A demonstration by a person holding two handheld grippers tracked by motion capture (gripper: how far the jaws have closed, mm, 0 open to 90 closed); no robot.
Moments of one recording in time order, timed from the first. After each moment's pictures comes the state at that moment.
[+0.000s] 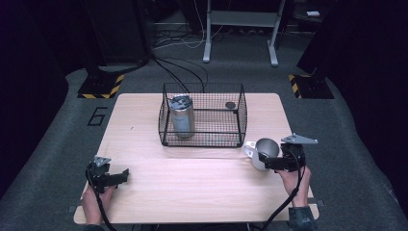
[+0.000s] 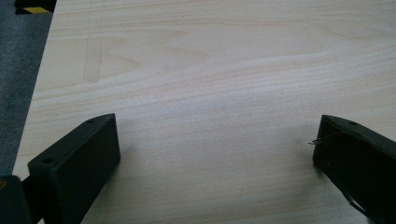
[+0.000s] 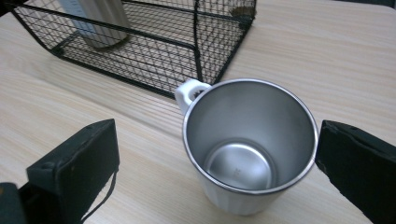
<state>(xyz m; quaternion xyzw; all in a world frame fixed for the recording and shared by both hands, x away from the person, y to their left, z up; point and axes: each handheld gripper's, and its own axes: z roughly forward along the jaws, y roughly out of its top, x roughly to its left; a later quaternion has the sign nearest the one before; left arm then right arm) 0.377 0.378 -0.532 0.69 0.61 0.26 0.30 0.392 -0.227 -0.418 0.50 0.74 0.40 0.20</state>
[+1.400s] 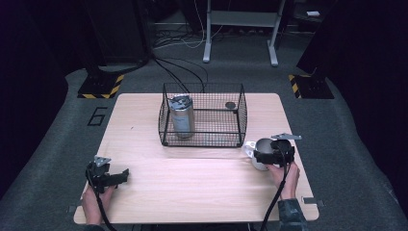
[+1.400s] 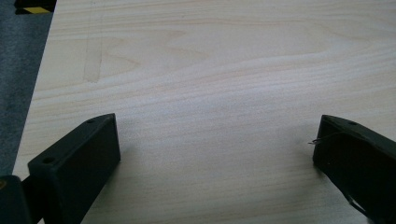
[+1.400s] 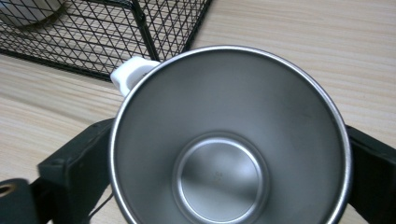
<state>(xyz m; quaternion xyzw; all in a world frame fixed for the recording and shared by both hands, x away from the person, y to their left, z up) 0.377 0.378 -0.532 0.69 0.60 0.26 0.30 0.429 -0.212 -0.457 0.56 0.73 0.34 0.21</state>
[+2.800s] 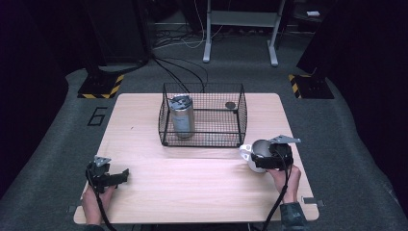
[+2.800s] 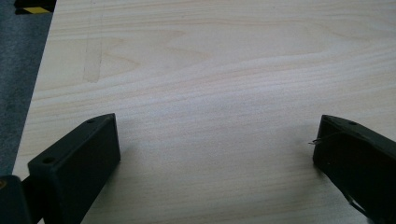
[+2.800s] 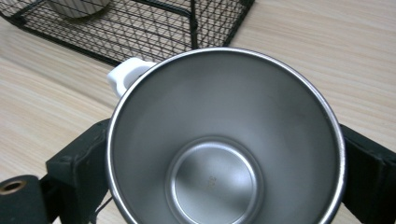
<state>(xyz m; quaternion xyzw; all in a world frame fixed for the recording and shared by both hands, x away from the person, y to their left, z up) 0.377 0.378 -0.532 0.69 0.60 0.26 0.30 0.413 -0.203 -0.447 0.49 0.76 0.36 0.21</state>
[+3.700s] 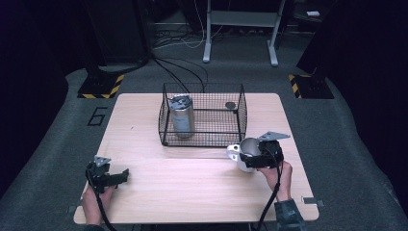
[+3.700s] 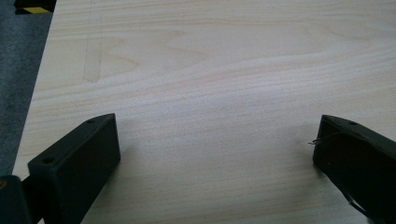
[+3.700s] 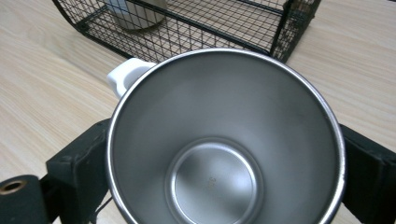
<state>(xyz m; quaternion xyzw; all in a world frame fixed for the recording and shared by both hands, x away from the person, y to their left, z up) 0.377 0.378 -0.532 0.69 0.60 0.26 0.30 0.413 -0.170 -0.425 0.44 0.79 0.38 0.18</state>
